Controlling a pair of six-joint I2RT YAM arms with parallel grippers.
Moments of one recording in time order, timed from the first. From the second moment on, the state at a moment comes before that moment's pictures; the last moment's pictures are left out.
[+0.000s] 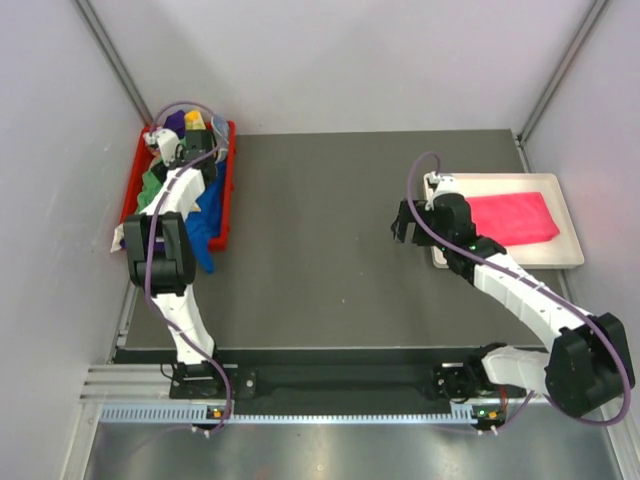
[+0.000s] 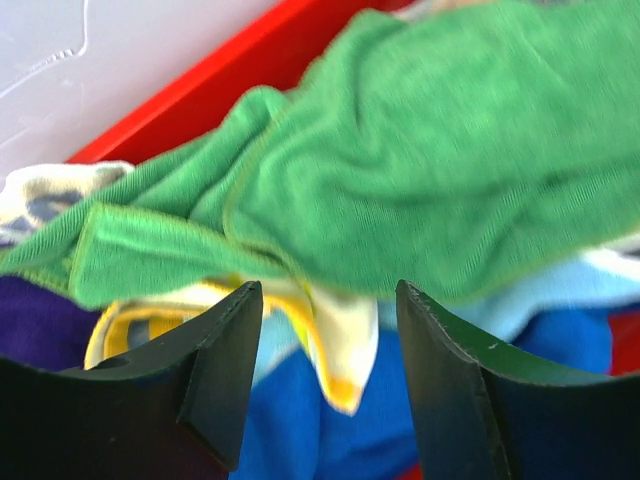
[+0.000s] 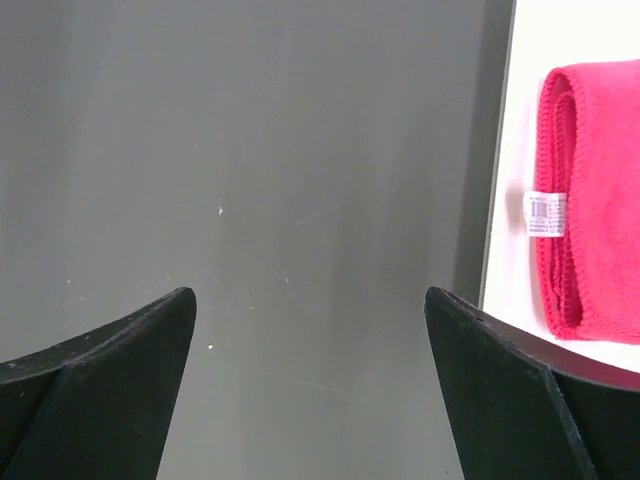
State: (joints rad) left arm 0.03 1.96 1.58 -0.44 -0.86 -0.59; right arm 0.42 1.18 0.78 -0.13 0.11 0.35
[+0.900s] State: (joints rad) left arm 0.11 2.04 1.53 -0.29 -0.77 -0.62; right arm 0.45 1.24 0.77 -0.11 0.04 0.35
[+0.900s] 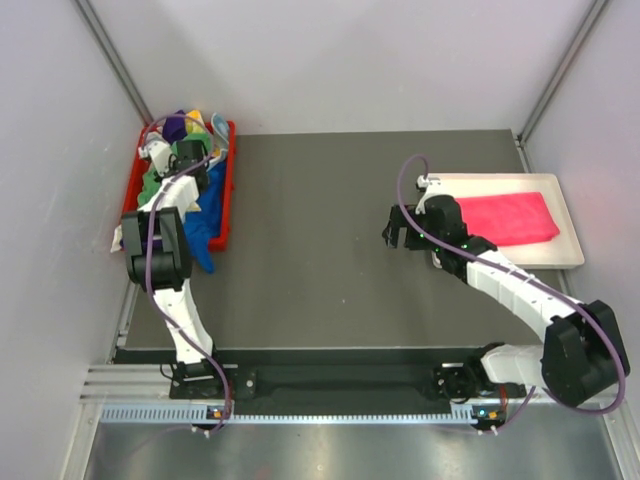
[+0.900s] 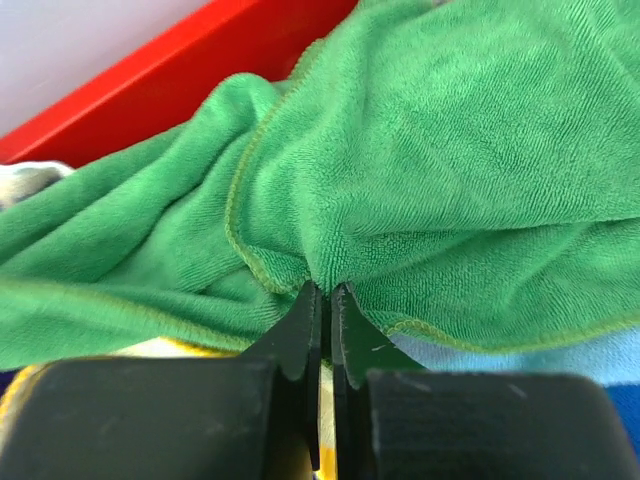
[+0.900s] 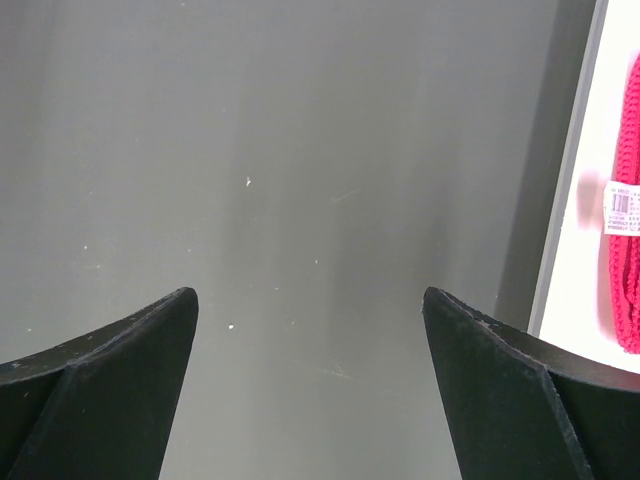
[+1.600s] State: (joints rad) left arm 0.09 1.70 1.24 -0.04 -0.66 -0.61; right arm 0.46 1.29 0.77 -0.10 0.04 0.35
